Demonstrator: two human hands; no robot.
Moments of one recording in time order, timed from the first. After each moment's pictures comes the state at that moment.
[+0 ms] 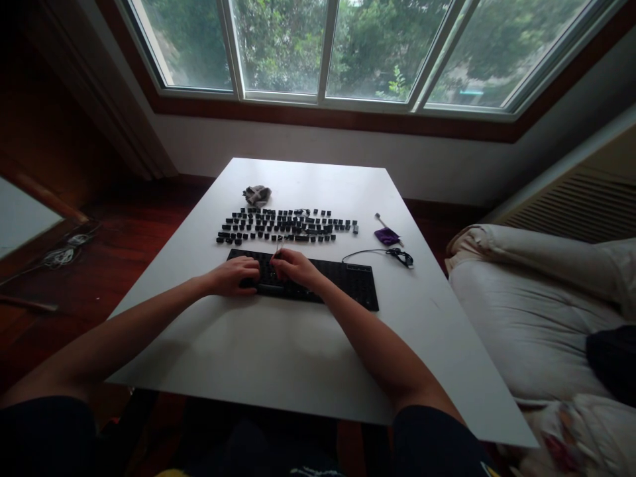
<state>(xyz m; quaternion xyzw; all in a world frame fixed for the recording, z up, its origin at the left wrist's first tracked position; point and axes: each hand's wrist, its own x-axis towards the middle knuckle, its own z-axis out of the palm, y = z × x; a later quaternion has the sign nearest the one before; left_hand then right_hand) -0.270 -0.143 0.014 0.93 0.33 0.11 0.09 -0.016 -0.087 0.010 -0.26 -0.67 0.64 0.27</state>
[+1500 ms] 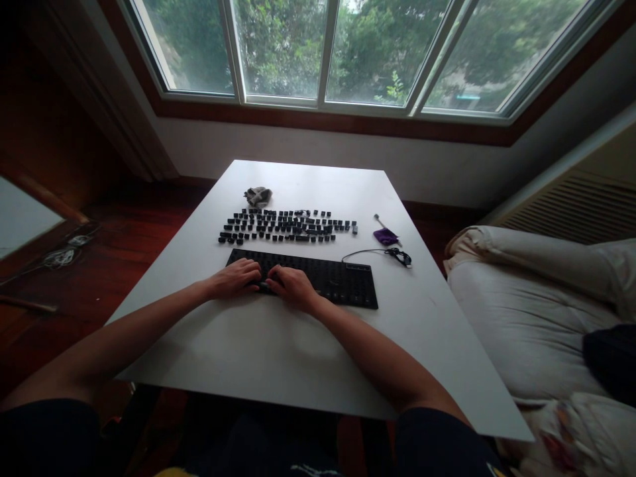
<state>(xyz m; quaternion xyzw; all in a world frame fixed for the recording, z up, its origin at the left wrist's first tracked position) -0.274 -0.156 0.001 0.93 0.34 0.12 0.06 -0.014 -0.132 -0.006 -0.30 -0.86 0.30 0.28</state>
